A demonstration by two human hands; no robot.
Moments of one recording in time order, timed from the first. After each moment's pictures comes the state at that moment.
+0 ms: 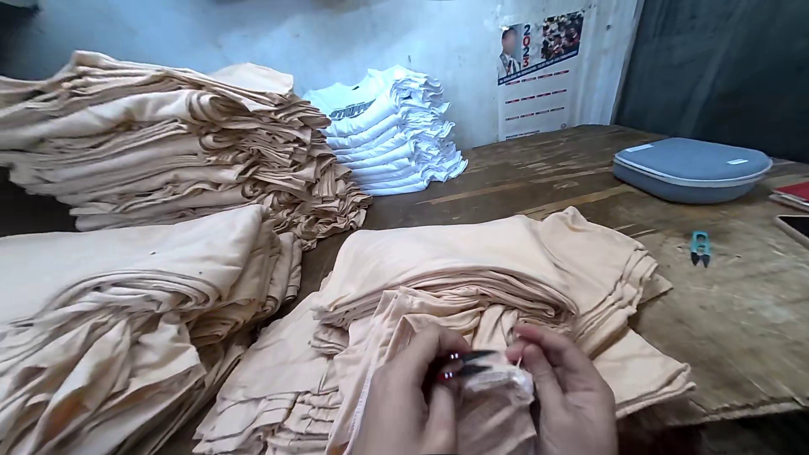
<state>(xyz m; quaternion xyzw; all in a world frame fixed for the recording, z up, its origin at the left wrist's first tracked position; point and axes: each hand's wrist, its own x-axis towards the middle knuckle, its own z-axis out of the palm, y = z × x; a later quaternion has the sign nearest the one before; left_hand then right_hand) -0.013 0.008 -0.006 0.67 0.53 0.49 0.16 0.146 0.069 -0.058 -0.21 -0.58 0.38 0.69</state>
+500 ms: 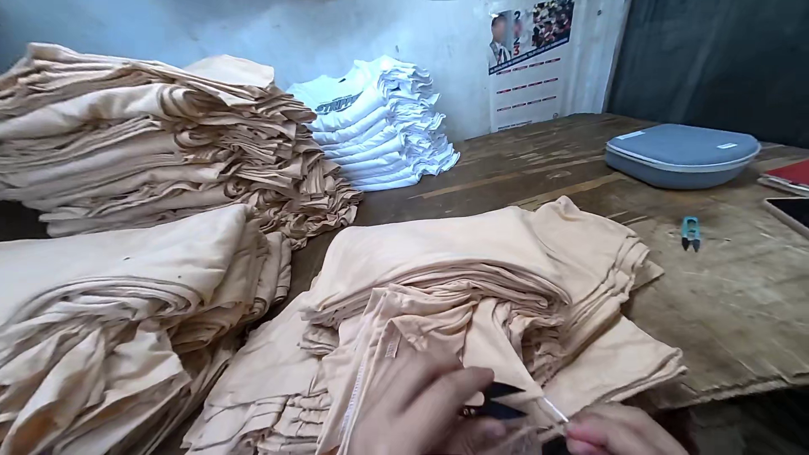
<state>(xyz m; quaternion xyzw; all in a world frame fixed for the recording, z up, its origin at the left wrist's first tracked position) -0.012 -0.007 -0.012 0.75 0.48 0.45 0.01 0.208 0.025 -0.072 -0.26 -0.67 0.25 0.65</state>
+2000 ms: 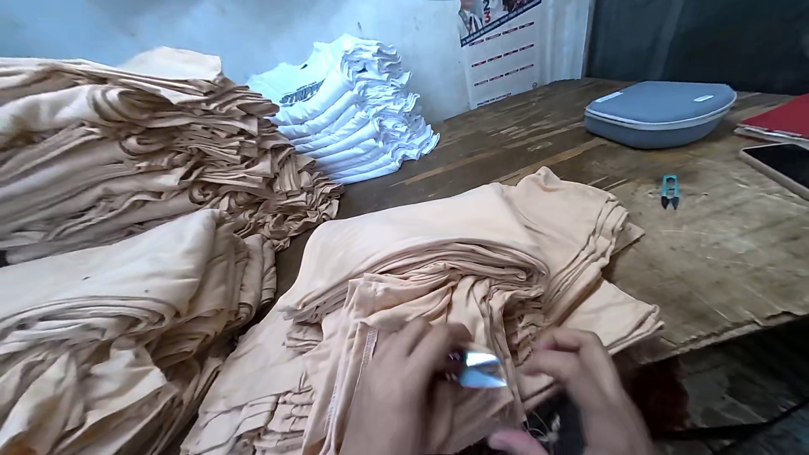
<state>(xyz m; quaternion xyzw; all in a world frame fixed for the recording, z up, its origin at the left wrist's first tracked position) -0.014 0.018 -0.026 0.77 0.51 0.39 -0.07 0.211 0.030 -0.067 -0.35 -0.78 0.20 0.48</state>
